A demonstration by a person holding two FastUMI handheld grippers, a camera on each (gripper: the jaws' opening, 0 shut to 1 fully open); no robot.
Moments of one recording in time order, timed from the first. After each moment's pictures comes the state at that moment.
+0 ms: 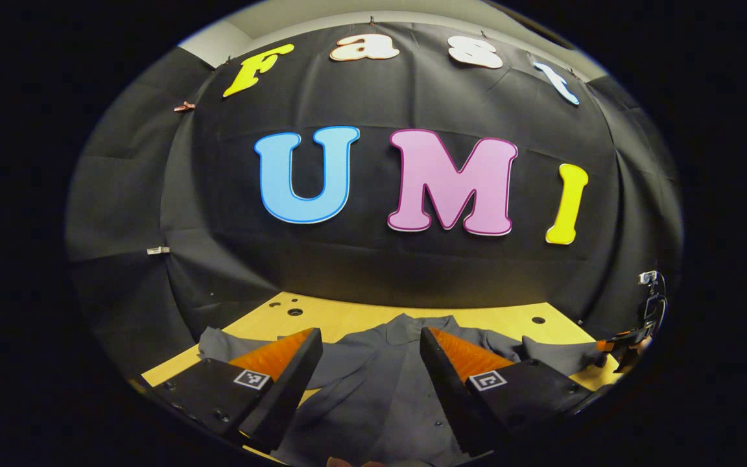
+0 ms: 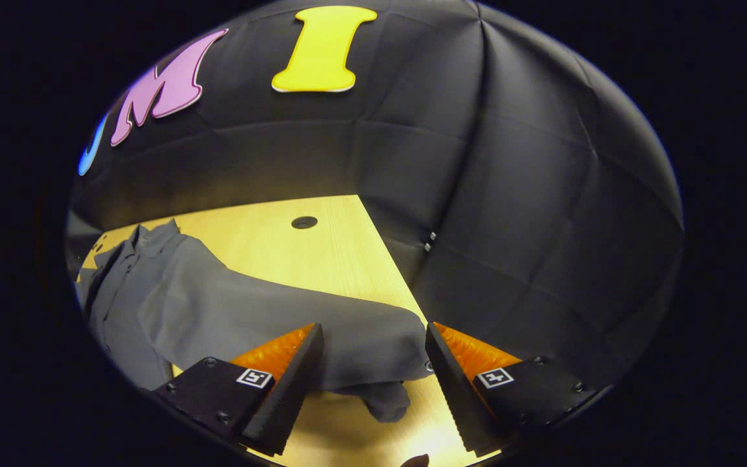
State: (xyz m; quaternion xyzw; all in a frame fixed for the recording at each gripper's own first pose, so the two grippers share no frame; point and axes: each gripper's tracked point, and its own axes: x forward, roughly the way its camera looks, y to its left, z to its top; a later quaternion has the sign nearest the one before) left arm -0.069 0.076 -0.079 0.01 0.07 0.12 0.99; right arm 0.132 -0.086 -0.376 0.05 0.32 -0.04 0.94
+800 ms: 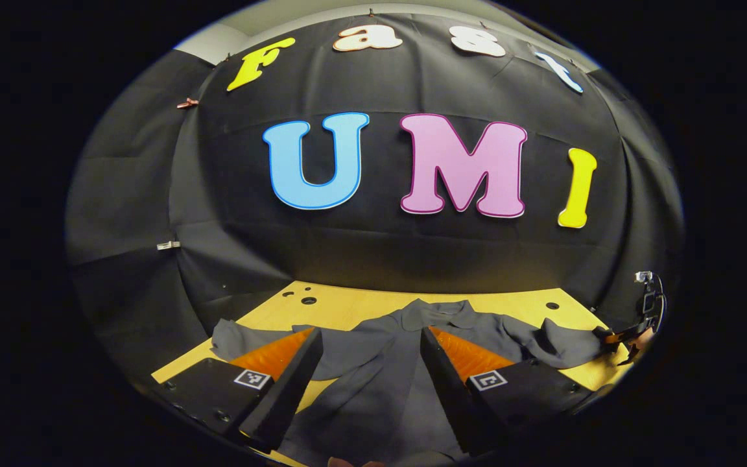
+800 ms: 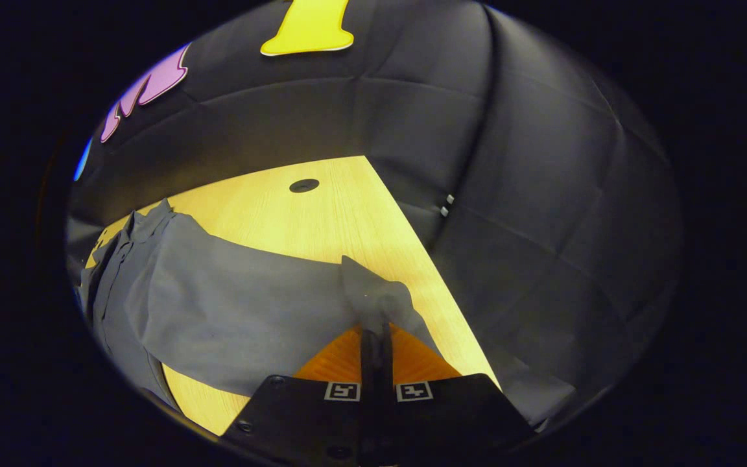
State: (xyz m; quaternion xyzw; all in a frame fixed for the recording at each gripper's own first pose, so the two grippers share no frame) left arm -0.068 0.097 -0.090 0.02 0.09 0.12 0.99; right arm 0.139 -0.074 -0.409 0.07 0.38 -0.02 0.92
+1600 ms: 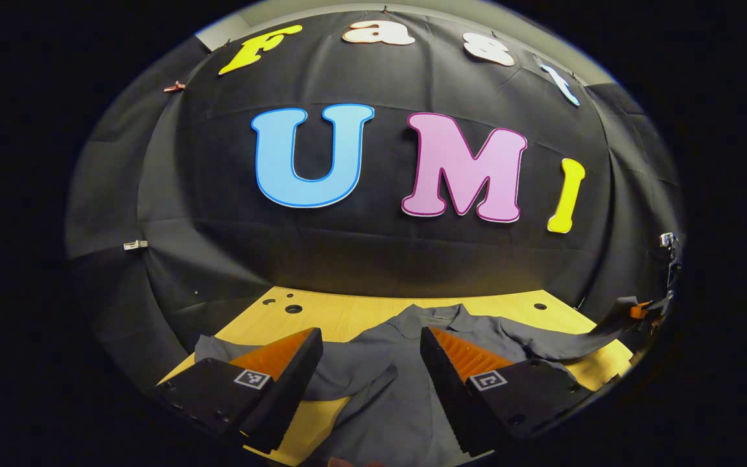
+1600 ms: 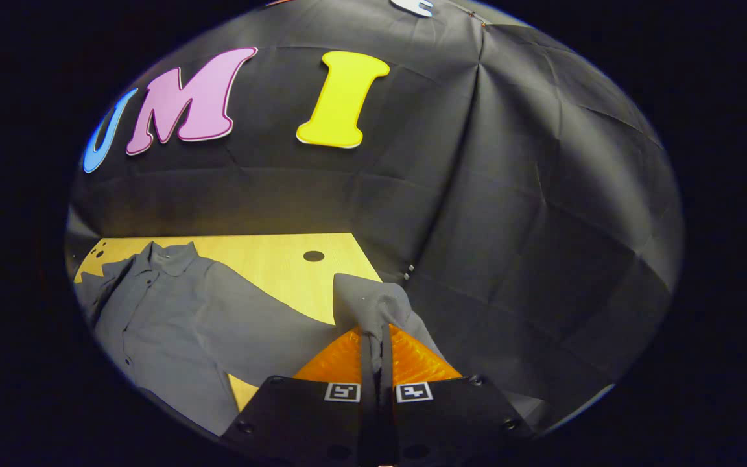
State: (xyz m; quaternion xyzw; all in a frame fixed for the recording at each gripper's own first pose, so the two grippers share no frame) left arm -0.037 0.173 -0.096 0.01 0.09 0.04 1.00; right arm 0.063 -0.040 -0.240 0.02 0.24 -0.10 0.96
